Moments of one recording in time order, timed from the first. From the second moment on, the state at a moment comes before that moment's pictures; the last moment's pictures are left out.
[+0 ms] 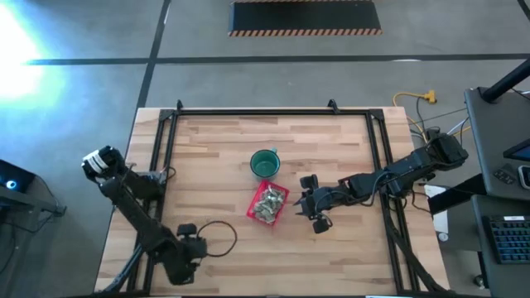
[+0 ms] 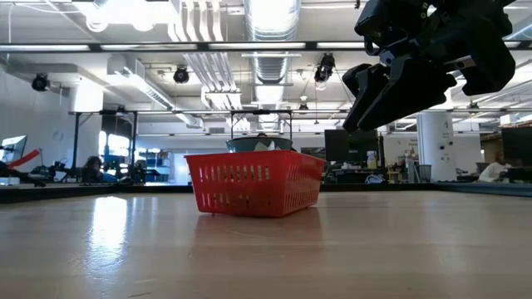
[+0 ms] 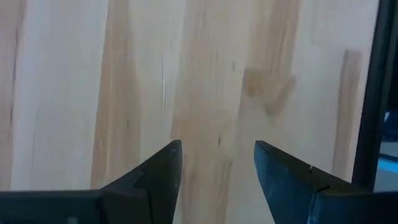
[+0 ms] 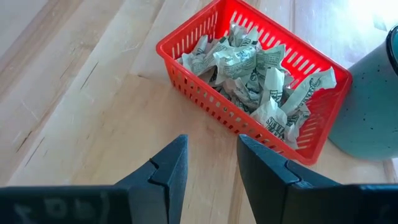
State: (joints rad) left arm -0.97 1.53 0.87 -0.53 -0.16 -1.10; right arm 0.29 1.46 0.70 0.00 0.13 -0.05
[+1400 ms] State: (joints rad) left arm -1.02 1.54 0.86 -0.72 -0.19 -1.18; right arm 0.29 1.46 0.70 0.00 0.13 -0.03
